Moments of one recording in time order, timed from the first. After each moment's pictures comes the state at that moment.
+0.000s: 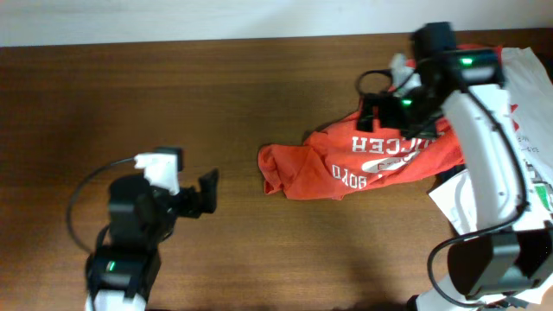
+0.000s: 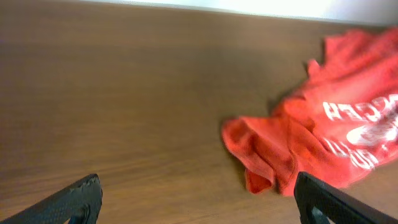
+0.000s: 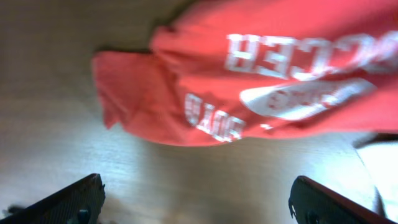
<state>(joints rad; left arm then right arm) -0.10 0.81 0.64 -0.37 0.21 -0.13 0.04 1.78 1.85 -1.45 -0.27 0.14</state>
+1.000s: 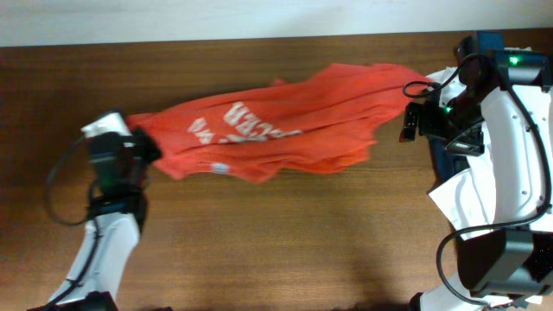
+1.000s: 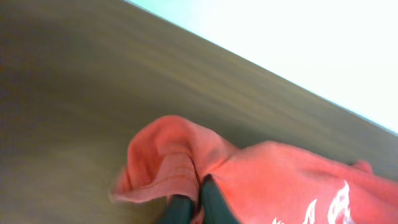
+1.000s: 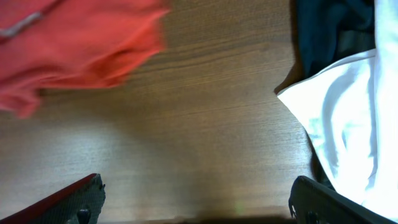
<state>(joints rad) 0.14 1.38 0.67 0.25 0.00 -0.35 -0.12 1.78 1.85 -1.58 -0.13 0.13</state>
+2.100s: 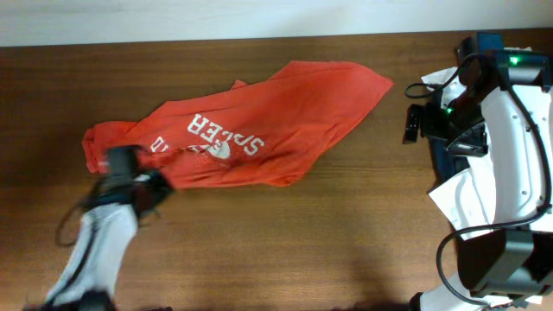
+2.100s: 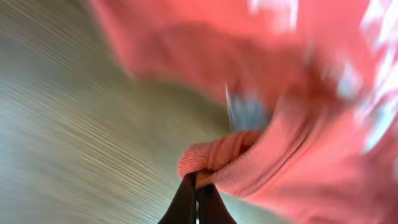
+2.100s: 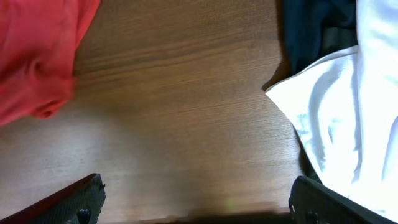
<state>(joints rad) 0.17 1.41 0.75 -0.44 0.04 -0.51 -0.12 1.78 1.85 -1.59 -0.09 0.13</state>
